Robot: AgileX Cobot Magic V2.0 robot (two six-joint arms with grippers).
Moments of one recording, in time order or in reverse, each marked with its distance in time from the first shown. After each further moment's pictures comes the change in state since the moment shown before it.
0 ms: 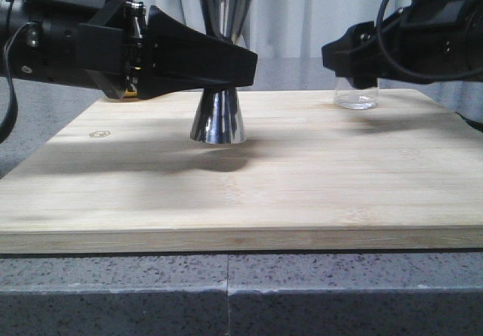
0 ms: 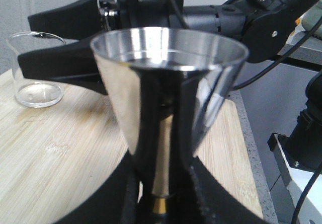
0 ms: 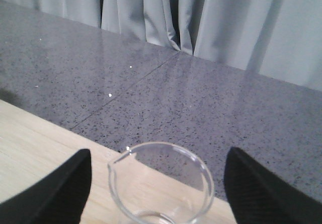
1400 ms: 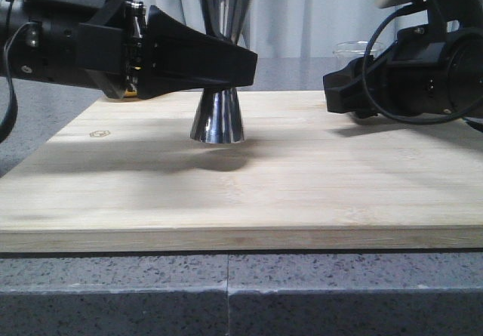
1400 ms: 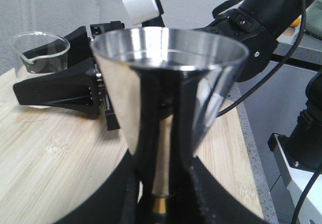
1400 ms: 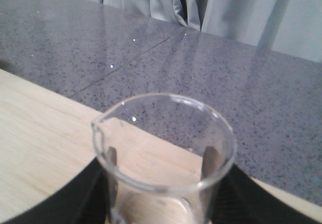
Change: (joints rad) left arm 0.000 0.000 0.000 0.000 0.000 0.000; right arm 0.000 0.138 0.000 -0.003 -0.093 -0.013
